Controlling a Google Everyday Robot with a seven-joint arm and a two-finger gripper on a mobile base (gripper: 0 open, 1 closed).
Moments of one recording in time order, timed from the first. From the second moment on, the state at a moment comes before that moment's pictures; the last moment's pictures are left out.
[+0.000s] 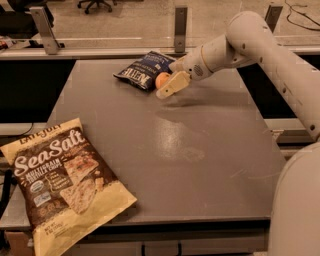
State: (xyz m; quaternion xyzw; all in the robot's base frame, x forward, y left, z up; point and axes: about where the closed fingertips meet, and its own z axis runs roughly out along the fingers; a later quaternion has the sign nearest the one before) arm 0.724 -0.033 0.854 -0.53 0.72 0.24 0.39
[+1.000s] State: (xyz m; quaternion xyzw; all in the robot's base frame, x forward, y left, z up) arm 0.702 -0.115 0.917 -0.51 0.72 0.19 0.44
